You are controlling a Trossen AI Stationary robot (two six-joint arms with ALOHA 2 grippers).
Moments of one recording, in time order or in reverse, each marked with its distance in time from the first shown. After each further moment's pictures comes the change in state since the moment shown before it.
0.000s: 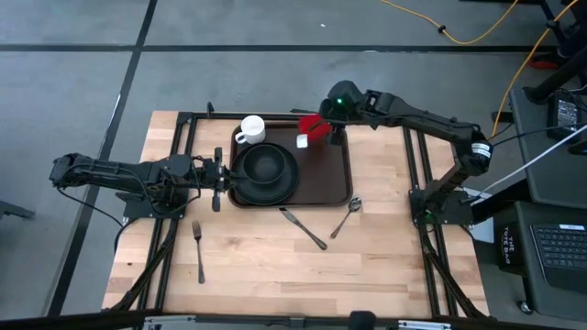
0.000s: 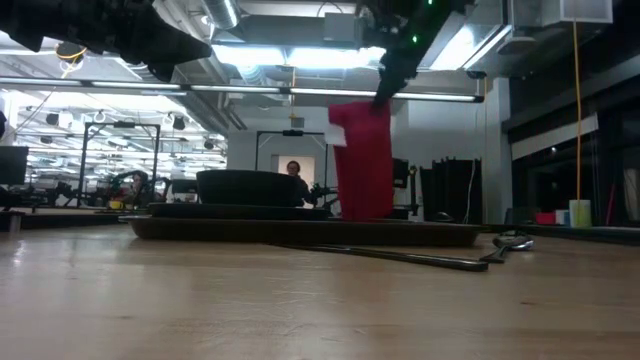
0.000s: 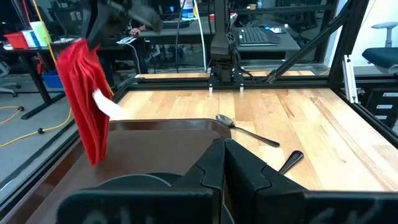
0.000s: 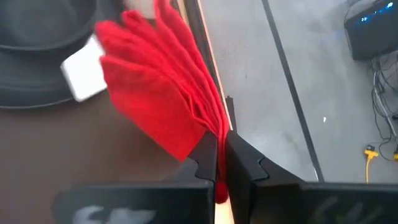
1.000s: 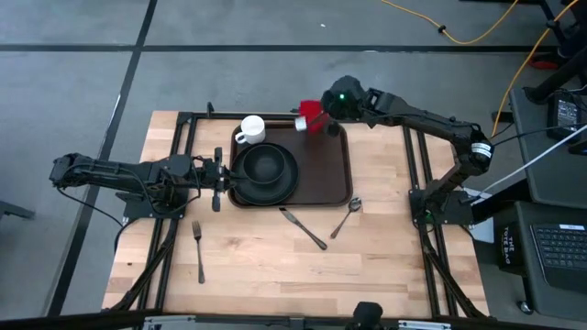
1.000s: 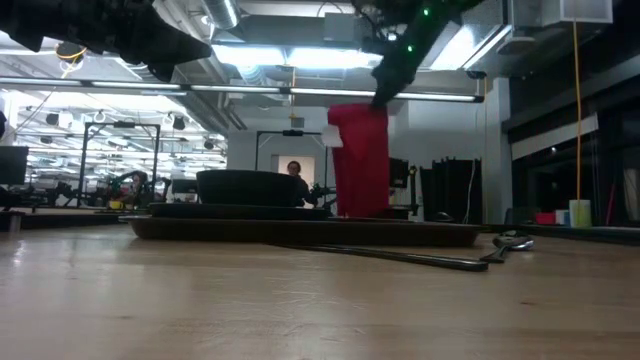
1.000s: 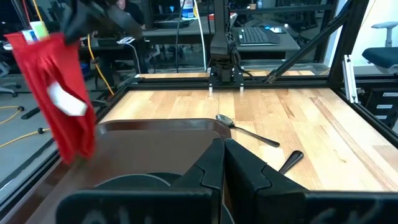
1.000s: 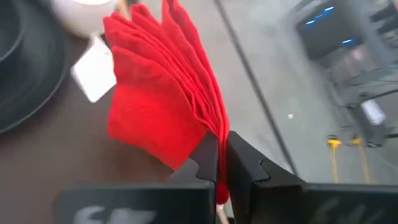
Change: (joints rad) left arm 0.000 0.000 0.000 0.000 0.000 0.000; right arm -0.032 -0.006 -0.036 0.155 0.119 0.007
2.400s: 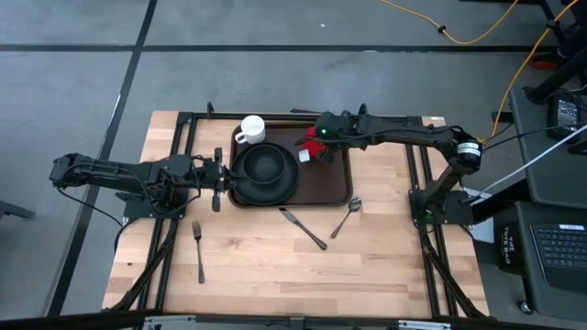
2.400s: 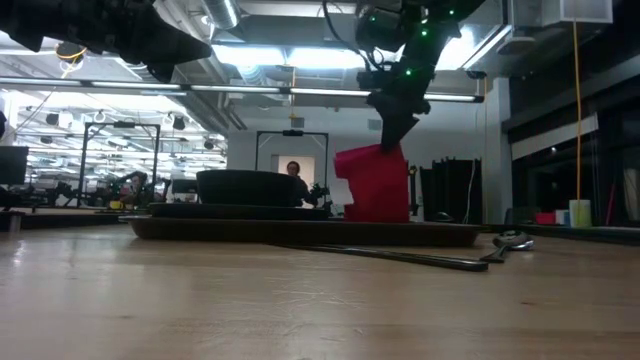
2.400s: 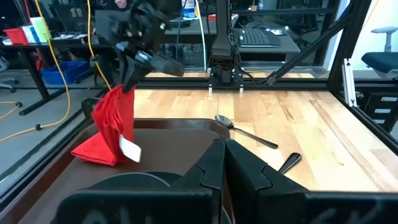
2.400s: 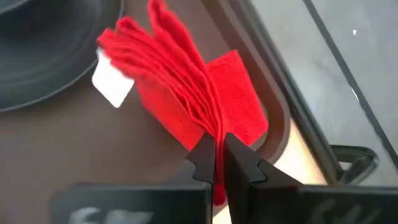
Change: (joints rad) left arm 0.000 0.000 0.000 0.001 0.000 -0.026; right arm 0.153 0.087 -0.114 -0.170 0.005 0.464
